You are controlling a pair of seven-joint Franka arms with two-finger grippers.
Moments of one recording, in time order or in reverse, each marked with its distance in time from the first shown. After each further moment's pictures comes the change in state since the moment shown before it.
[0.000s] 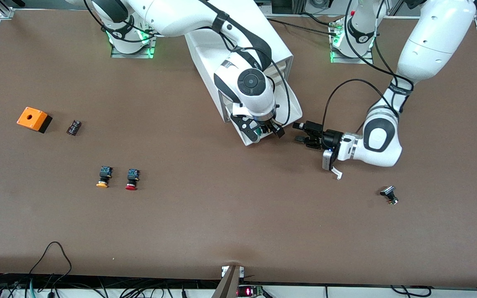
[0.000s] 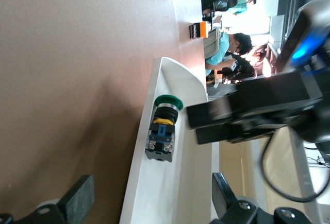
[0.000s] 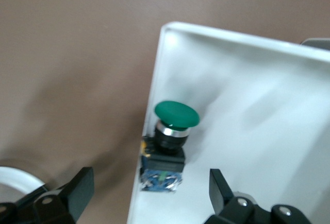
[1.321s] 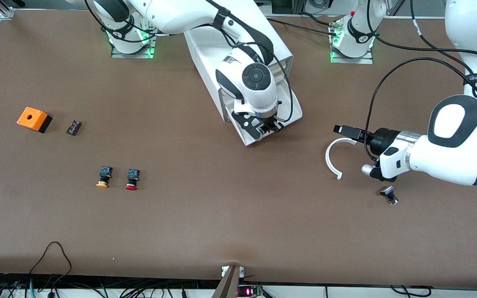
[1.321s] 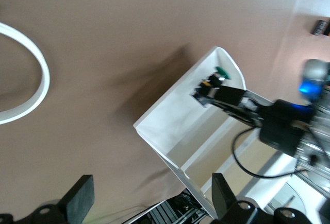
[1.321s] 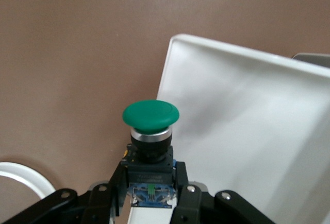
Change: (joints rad) left arm 0.006 -0.097 -0.018 0.560 0.619 -0.376 -0.951; right arm -0.006 -0.022 -0.004 0.061 -0.045 -0.072 -0.015
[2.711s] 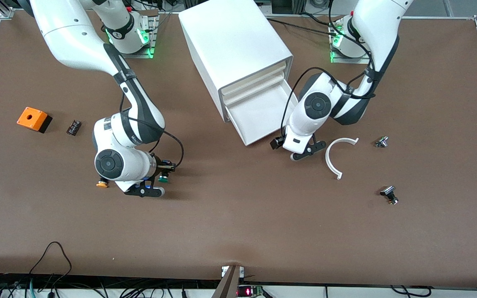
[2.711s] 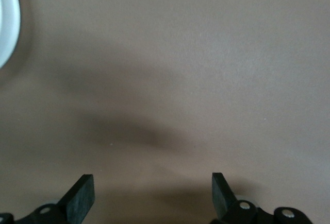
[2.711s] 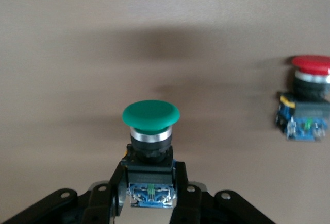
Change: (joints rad) left arm -0.407 -0.079 -0.007 -0.621 0.455 1.017 -1.029; right arm -0.535 -0.132 -0.038 -0.405 0.006 0.008 -1.335
